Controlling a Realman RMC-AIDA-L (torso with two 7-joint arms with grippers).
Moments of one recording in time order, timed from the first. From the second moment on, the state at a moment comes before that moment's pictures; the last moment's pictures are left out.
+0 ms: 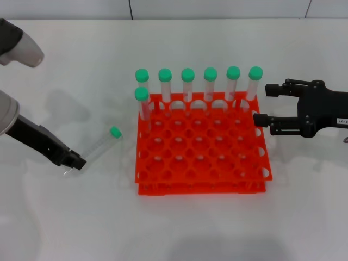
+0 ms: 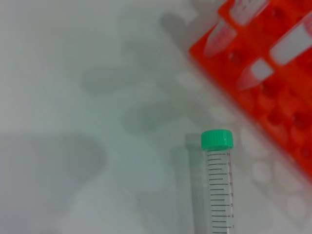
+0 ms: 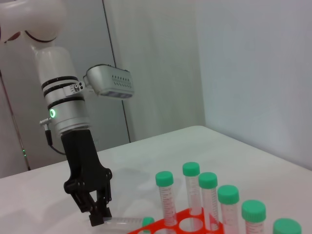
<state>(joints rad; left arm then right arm) -0.75 -2.00 0.82 0.77 2.73 1.61 -2.05 0.38 2.01 -1.10 -0.91 -1.65 -1.45 1.44</state>
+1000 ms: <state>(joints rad) -0.55 -1.92 0.63 1.10 2.29 1.66 -1.98 0.38 2.01 -1.10 -0.90 -1.60 -1.44 1.42</state>
